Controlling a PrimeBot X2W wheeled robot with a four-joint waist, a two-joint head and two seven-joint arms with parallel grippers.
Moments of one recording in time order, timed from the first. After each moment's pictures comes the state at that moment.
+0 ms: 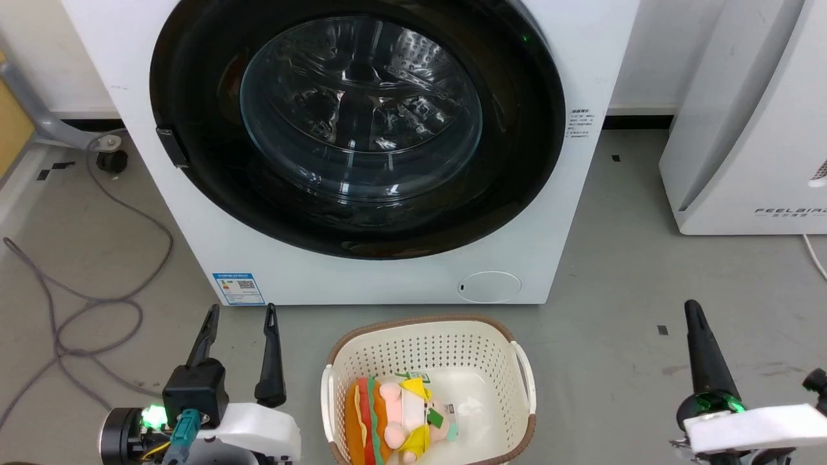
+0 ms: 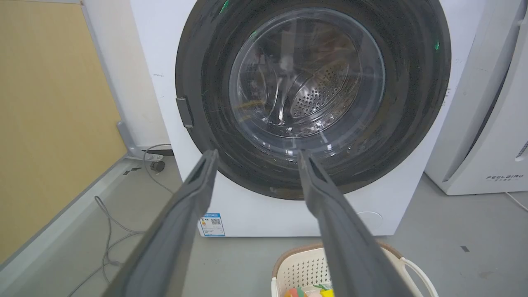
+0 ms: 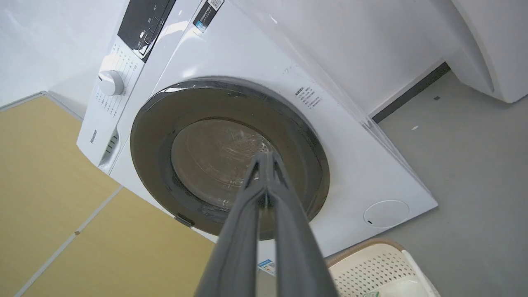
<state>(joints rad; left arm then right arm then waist) 0.00 0.05 -0.04 -0.01 -0.01 0.08 -0.11 0.01 -0.05 -0.02 0.00 0.90 0.13 -0.10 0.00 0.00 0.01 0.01</state>
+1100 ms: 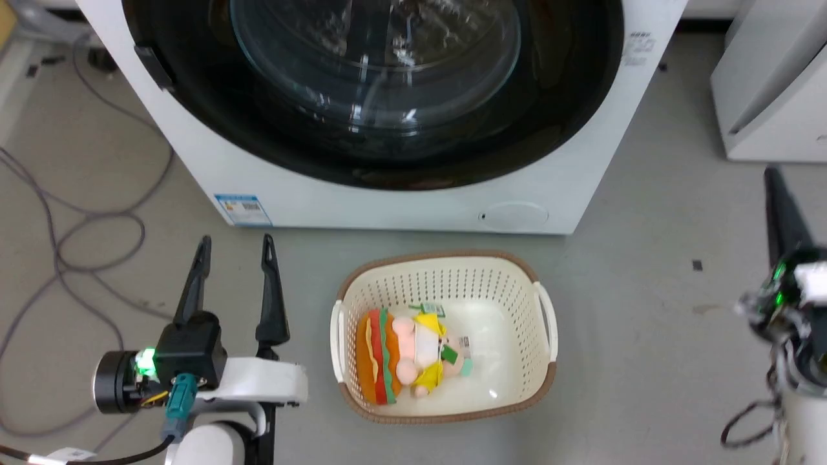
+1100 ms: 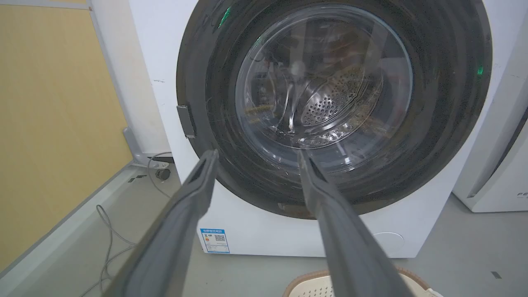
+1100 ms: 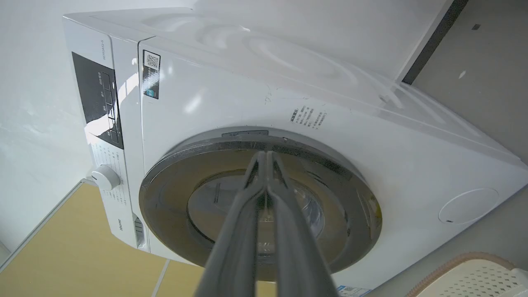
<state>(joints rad) -0.11 0.05 -0.07 -0.05 -0.01 0.12 -0.18 -0.37 -0.09 -0.23 0.22 1.33 0.13 0.11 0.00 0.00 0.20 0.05</state>
